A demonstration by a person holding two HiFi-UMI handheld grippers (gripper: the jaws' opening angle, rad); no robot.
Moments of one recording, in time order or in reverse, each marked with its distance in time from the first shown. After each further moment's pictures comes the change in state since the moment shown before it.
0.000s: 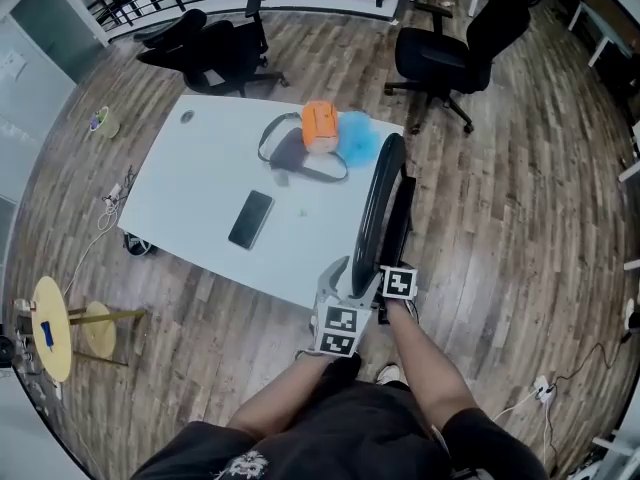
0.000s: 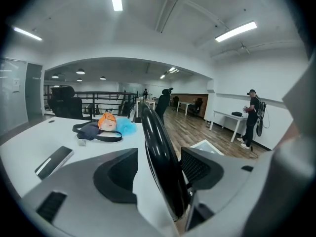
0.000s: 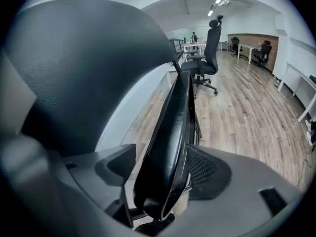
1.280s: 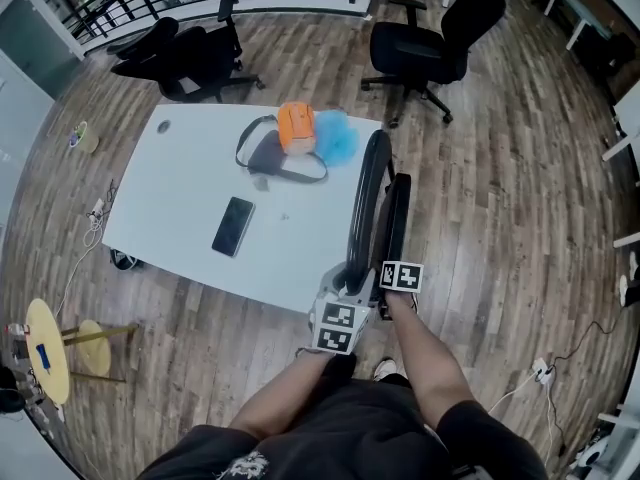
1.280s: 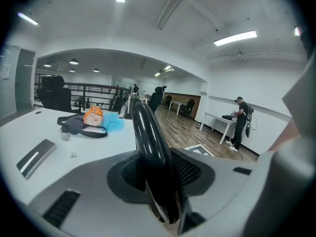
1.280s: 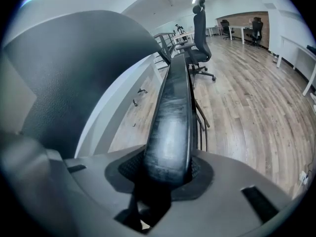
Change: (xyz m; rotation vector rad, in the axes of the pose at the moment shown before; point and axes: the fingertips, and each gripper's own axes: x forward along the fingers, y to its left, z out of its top) left arm 0.016 -0.028 0.002 -0.039 0.027 -0.114; right arm 0.005 -0.054 -0.015 0.123 0.033 0.020
